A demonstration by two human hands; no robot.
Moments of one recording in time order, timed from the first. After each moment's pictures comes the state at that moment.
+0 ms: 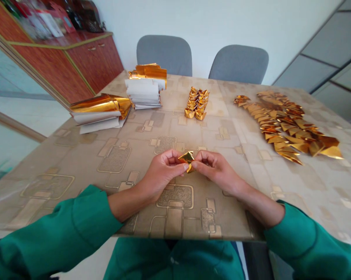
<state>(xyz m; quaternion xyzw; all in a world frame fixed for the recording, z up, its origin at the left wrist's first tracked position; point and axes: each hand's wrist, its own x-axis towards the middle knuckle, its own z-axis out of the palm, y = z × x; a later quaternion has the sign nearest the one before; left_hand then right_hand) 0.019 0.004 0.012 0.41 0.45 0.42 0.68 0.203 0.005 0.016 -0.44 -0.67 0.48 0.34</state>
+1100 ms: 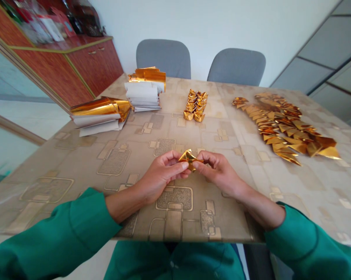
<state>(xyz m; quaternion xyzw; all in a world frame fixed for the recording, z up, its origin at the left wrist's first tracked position) 0.016 0.006 0.014 0.38 0.39 0.41 0.73 0.206 0.004 0.021 -0.43 -0.67 0.49 0.36</state>
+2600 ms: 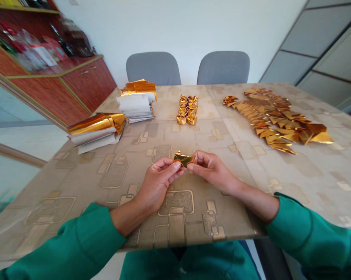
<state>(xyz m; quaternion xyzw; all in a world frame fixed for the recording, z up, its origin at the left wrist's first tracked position) 0.021 0.003 0.016 0.32 0.41 0.49 0.70 0.204 0.006 0.011 -0.41 -0.64 0.50 0.40</state>
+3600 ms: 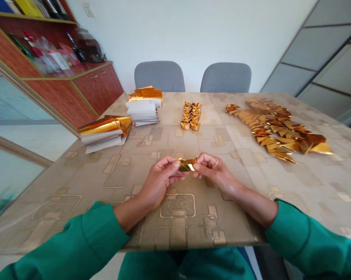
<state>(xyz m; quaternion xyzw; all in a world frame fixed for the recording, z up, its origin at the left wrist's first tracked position) 0.013 0.009 0.016 0.38 0.38 0.46 0.71 0.204 0.006 0.011 -0.39 -0.55 0.59 0.45</state>
